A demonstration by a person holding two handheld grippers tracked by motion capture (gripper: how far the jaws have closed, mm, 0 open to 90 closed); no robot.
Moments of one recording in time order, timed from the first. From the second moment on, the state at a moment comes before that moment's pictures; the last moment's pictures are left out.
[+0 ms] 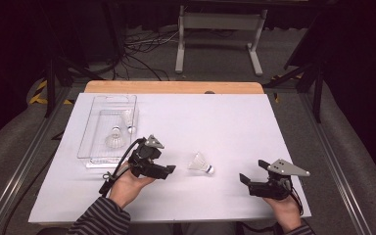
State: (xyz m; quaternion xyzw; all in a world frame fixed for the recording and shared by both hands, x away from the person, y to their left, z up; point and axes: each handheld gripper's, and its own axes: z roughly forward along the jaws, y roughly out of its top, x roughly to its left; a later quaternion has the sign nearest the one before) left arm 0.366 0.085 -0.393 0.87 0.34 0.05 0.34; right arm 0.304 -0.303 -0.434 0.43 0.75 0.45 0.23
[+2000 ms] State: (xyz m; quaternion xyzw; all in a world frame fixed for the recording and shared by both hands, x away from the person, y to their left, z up) left arm 0.388 0.030 -0.394 0.90 0.32 0.01 0.31; right arm 0.304 -0.304 -0.434 0.43 0.75 0.44 0.23
